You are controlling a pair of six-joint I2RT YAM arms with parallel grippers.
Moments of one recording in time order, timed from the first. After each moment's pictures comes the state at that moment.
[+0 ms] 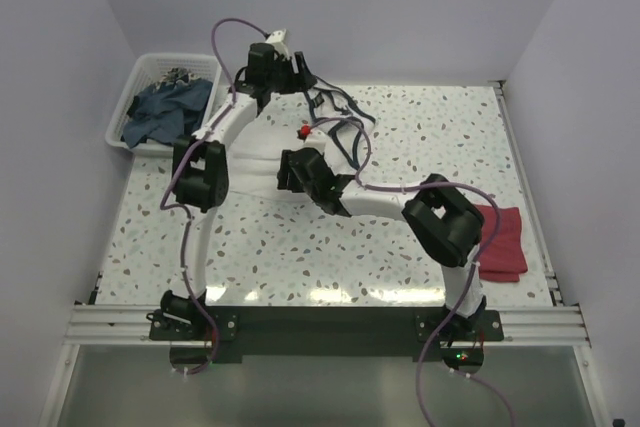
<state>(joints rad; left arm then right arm) -0.28 2.41 2.19 -0.13 0.28 -0.39 0.89 1.96 1.27 0.18 0.35 0.67</state>
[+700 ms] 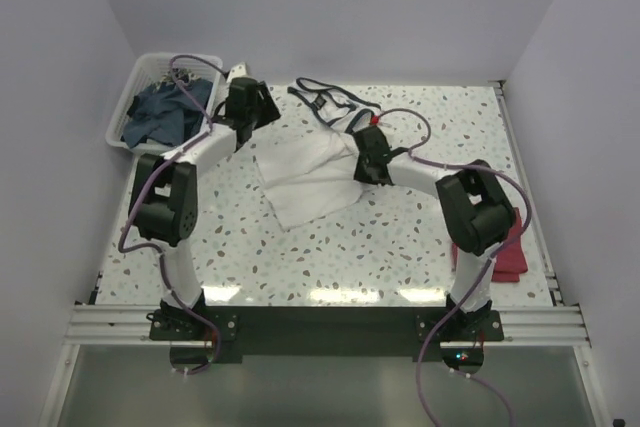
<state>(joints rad) -0.26 1.96 1.48 -0.01 -0.15 -0.55 0.56 1.93 1.21 -0.21 0.27 0.67</state>
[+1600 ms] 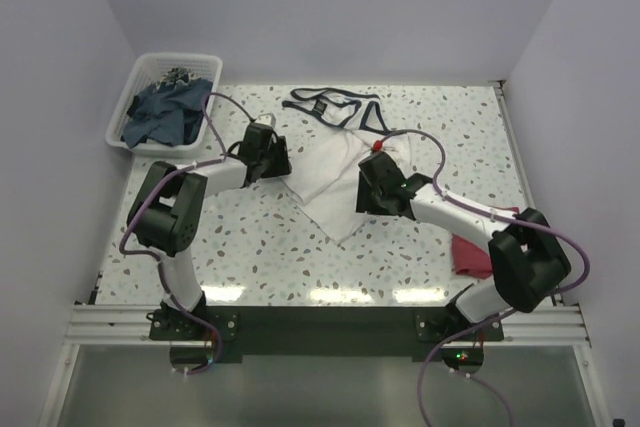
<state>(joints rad) -0.36 1.85 1.05 0.02 -0.04 -0.48 0.64 1.52 0.96 -0.44 0.23 0.65</state>
